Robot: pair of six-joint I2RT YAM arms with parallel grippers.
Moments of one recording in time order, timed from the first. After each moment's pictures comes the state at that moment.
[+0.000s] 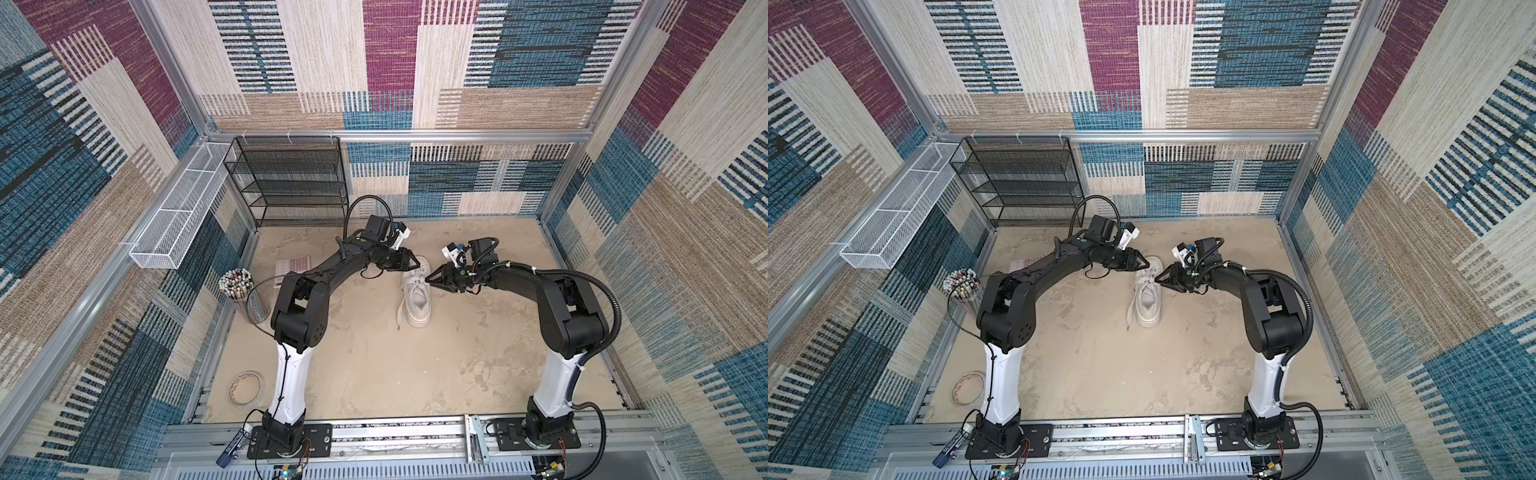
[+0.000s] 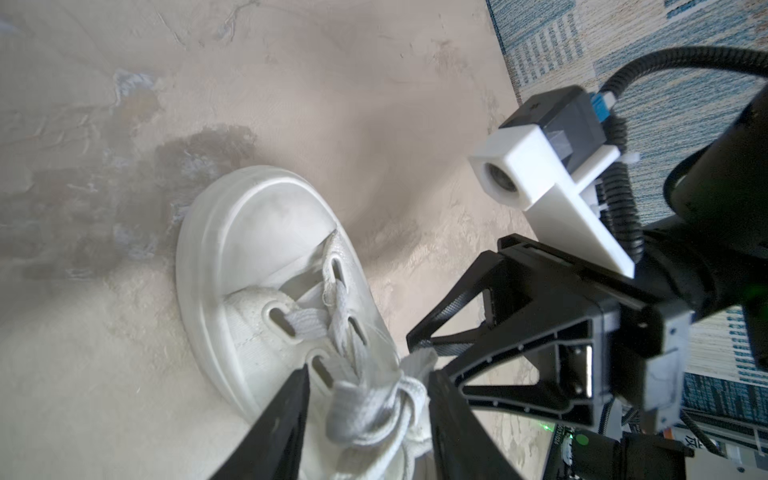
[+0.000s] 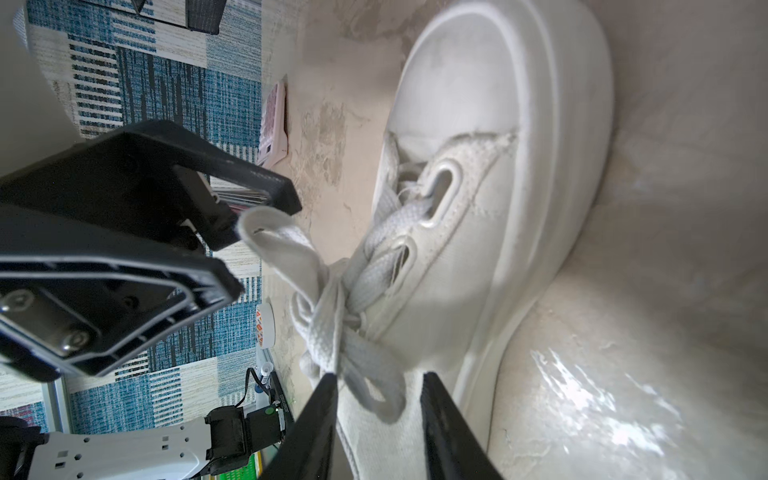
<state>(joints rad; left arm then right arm) -0.45 2.16 1.76 -0.49 0.62 -0.28 0.22 1.92 1.18 -0.17 -0.88 0.53</state>
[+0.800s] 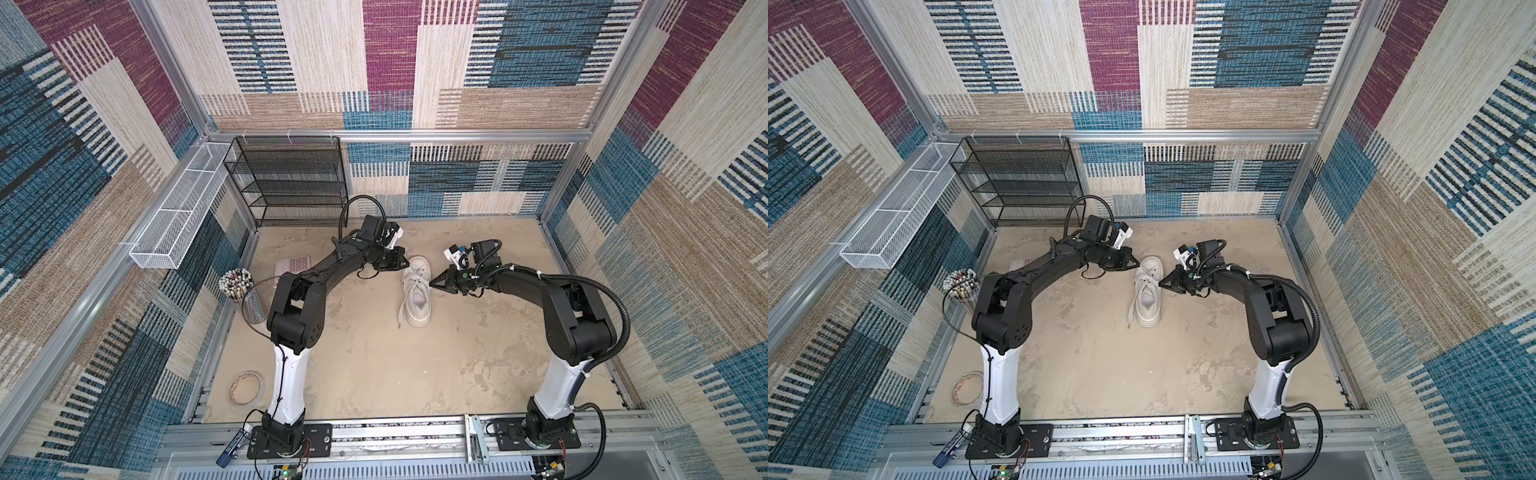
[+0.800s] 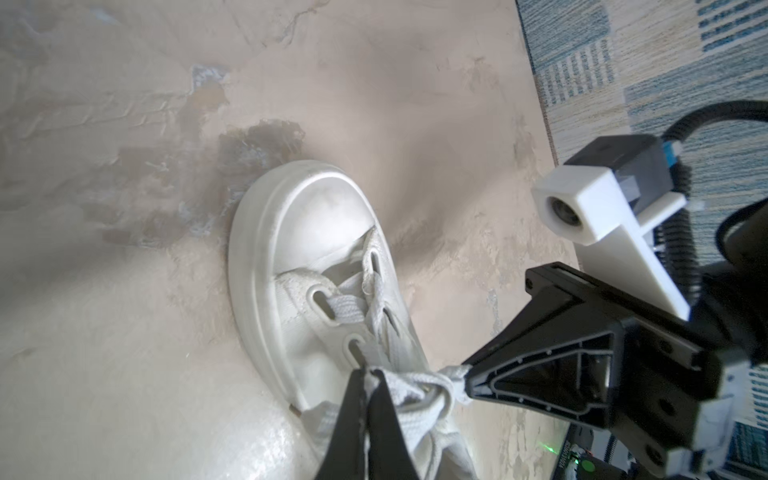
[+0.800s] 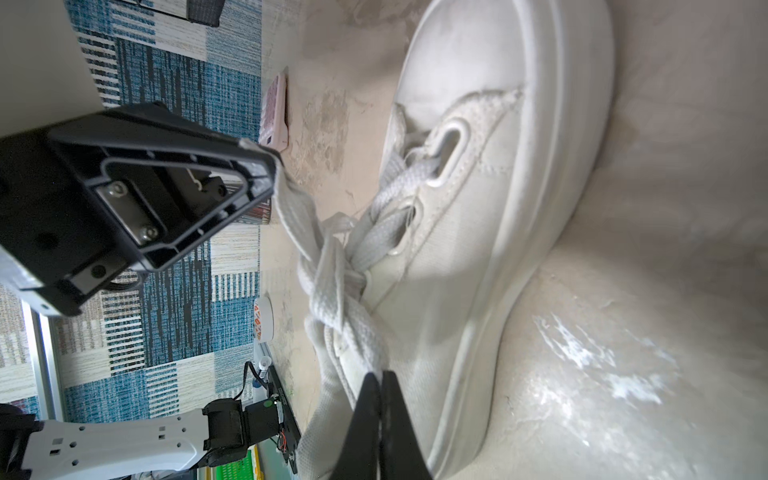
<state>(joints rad) -0.43 2.12 1.71 -0.48 0.55 -0.32 0.22 1.85 1.12 -0.18 -0.86 0.51</state>
